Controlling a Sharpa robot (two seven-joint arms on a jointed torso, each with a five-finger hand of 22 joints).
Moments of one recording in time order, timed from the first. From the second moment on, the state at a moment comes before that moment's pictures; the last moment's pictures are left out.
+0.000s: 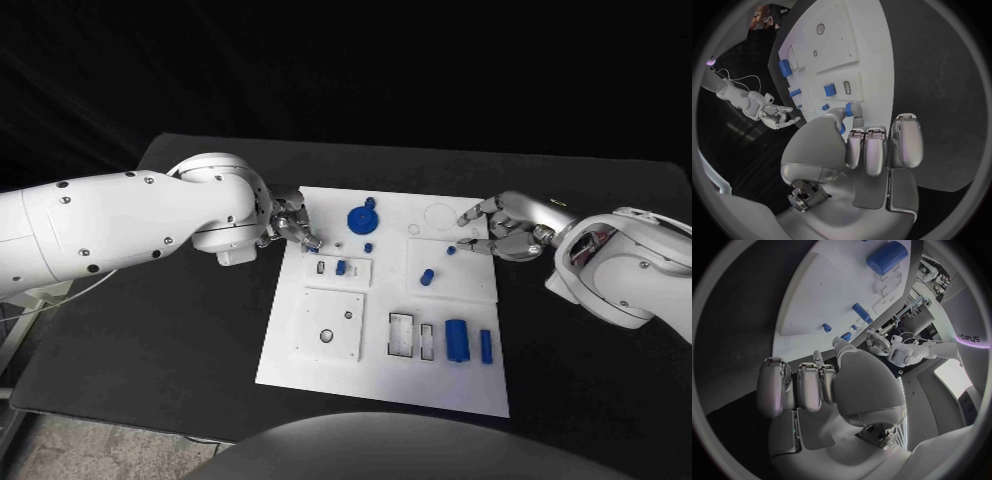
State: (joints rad) left arm 1.37 -0.92 -0.14 1.69 -1.04 0.10 -0.67; left_hand 1.23 0.01 0.18 0.20 0.54 1.00 0.01 0.37 1.23 1.47 -0.04 1.57 1.31 1.46 -0.09 1.57 1.31 0.07 1.42 0.03 1.41 1.31; right arm 1.26 -0.98 -0.13 1.70 -1.36 -0.26 -0.20; right_hand 1.29 -0.05 0.17 0.23 0.21 0.79 0.10 0.17 0.21 1.47 -0.01 1.47 1.31 1.46 -0.07 1.42 1.31 0.05 1.47 0.04 1.33 1.31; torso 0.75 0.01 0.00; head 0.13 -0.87
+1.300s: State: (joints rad) left arm 1.37 -0.93 -0.20 1.75 -1.07 0.08 -0.67; left_hand 1.20 0.00 0.21 0.21 0.48 1.00 0.02 0.37 1.23 1.47 -0.04 1.57 1.31 1.46 -0.09 1.57 1.31 0.07 1.42 0.03 1.41 1.31; right arm 1.25 -0.98 -0.13 1.70 -1.36 -0.27 -0.19; right_hand 1.29 -0.05 0.17 0.23 0.21 0.79 0.10 0.17 0.21 1.47 -0.01 1.46 1.31 1.46 -0.07 1.42 1.31 0.05 1.47 0.04 1.33 1.31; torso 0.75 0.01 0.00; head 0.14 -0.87
